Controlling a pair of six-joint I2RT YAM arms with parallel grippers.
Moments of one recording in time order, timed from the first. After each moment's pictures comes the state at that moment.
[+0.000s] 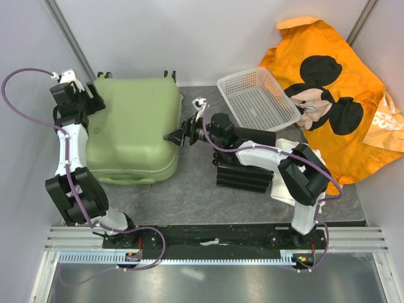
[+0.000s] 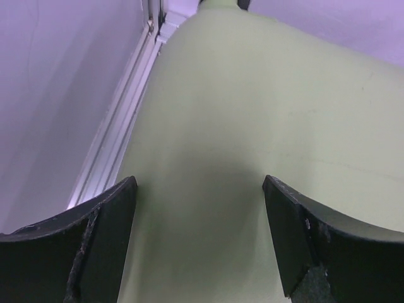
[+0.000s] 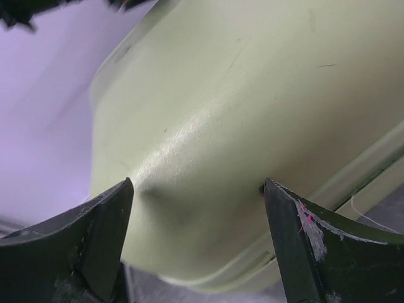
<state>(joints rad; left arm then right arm) 0.37 1.52 1.31 -0.22 0.17 -0.10 0.76 1.85 1.19 0.65 -0.39 0.63</state>
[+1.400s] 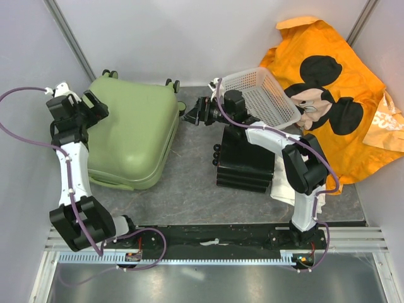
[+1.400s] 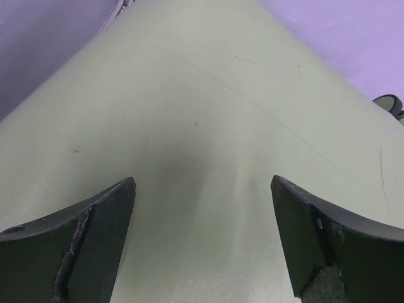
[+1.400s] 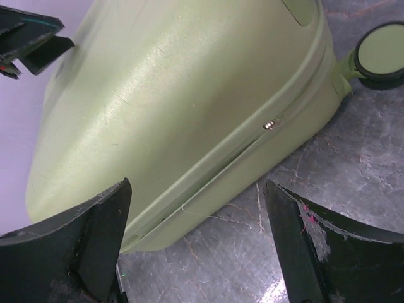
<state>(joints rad) 0.39 1.29 1.19 -0.29 0.21 -0.26 0.56 1.93 1.39 0.34 -0.53 0.63</state>
